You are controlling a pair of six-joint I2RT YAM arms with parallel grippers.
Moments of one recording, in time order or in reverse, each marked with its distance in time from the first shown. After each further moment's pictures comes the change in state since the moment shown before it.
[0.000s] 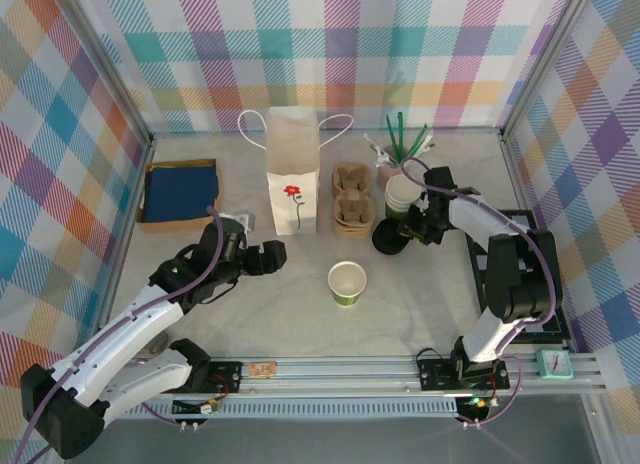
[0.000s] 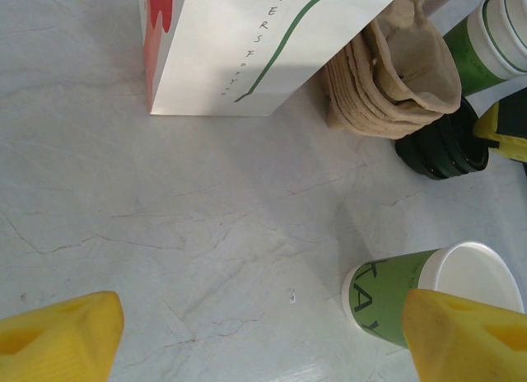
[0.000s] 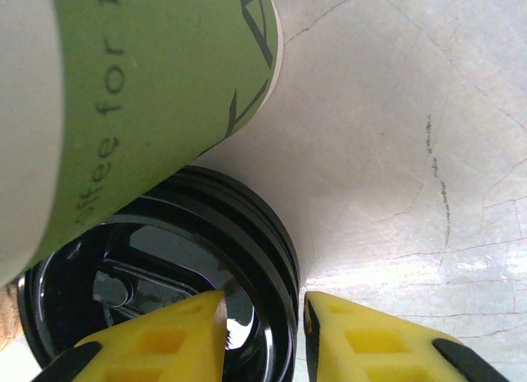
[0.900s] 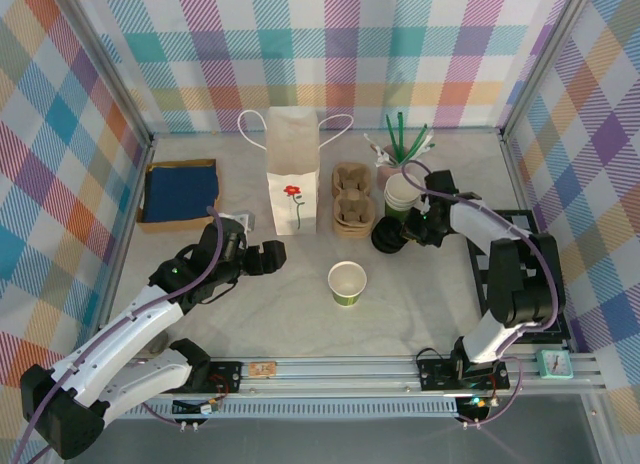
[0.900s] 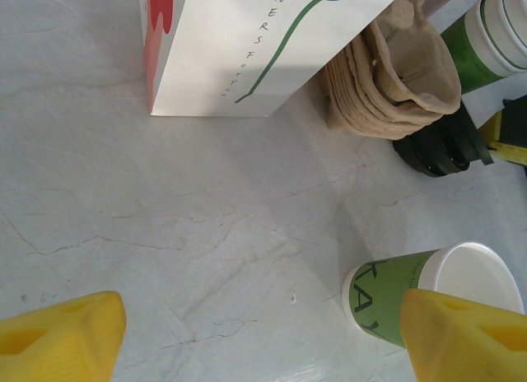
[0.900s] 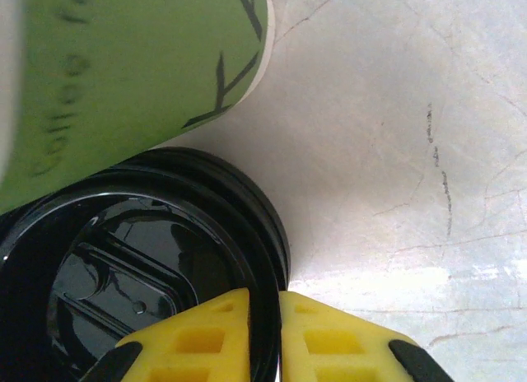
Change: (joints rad) left arm 0.000 -0.002 0.000 0.000 -0.001 0.001; right arm 0.003 -0.046 -0.051 0.039 -0.007 0.008
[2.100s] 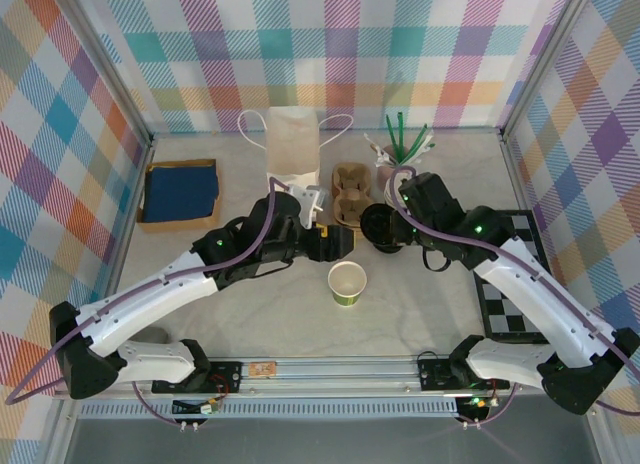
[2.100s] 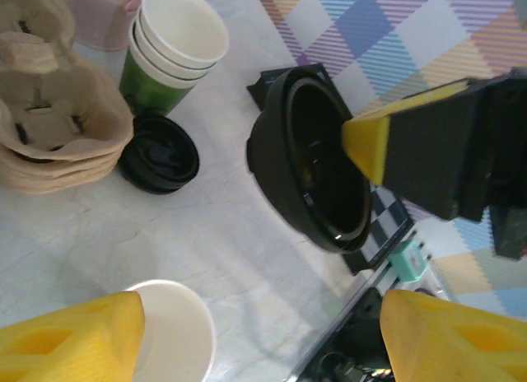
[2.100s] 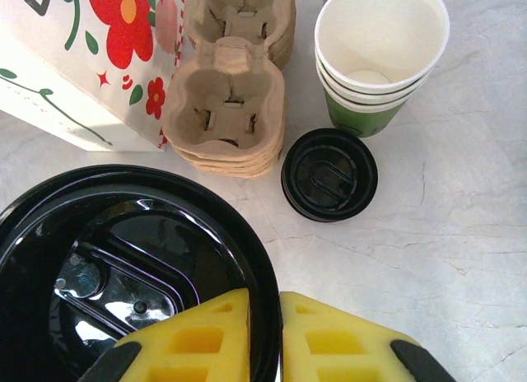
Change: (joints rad) left arm -0.325 0.321 0.398 0.165 0.124 -0.054; right arm 0.543 -0.484 0.281 -0.430 0.504 0.000
